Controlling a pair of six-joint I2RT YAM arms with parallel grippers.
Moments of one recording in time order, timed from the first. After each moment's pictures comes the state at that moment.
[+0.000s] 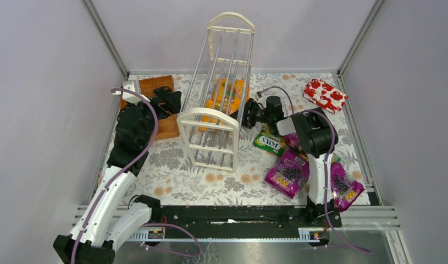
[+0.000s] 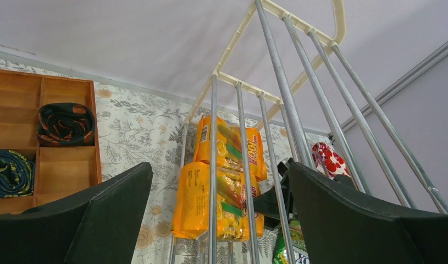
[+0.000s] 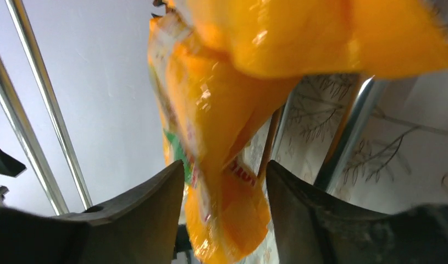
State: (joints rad) left arm -0.29 0.82 0.87 -0.01 -0.10 -0.49; right arm 0.34 2.21 1.10 0.79 -0.78 1.16
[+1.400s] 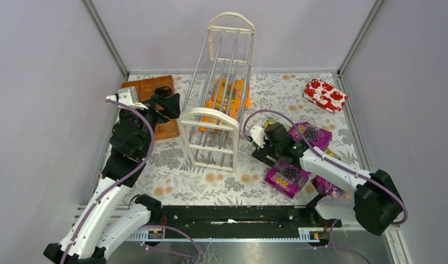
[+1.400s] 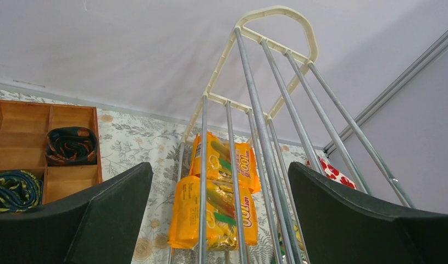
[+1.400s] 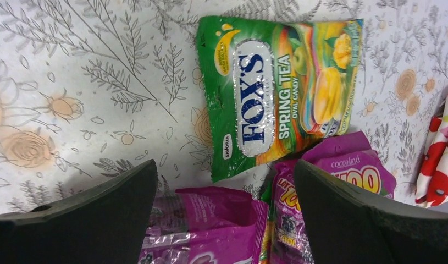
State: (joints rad) left arm -0.43 0.71 0.87 -0.01 -0.25 -0.41; right arm 0.66 1.20 0.71 -0.41 0.15 -0.47
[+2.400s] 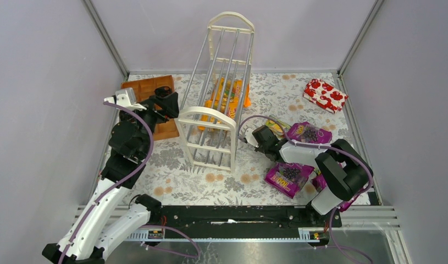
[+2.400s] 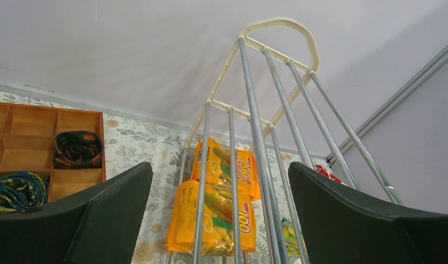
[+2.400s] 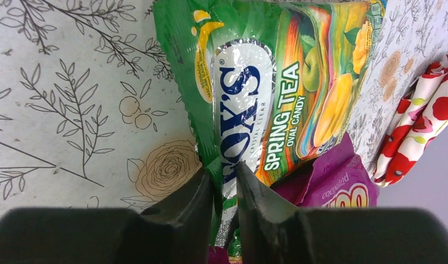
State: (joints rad) left arm -0.46 0.71 0.87 0.00 -0.31 -0.41; right arm 0.67 1.60 0.71 -0.15 0.43 -0.60
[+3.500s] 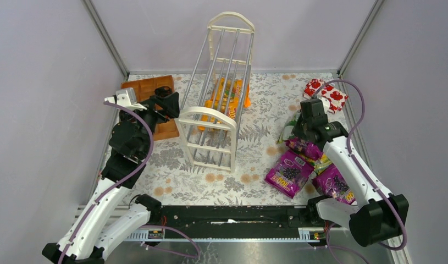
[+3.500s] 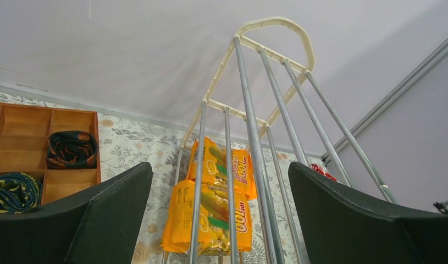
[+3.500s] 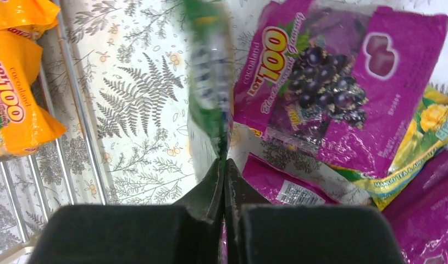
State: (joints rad) left arm -0.46 0.71 0.87 0.00 -0.30 -0.42; right arm 0.29 1.14 0.98 -0.70 0.24 0.59
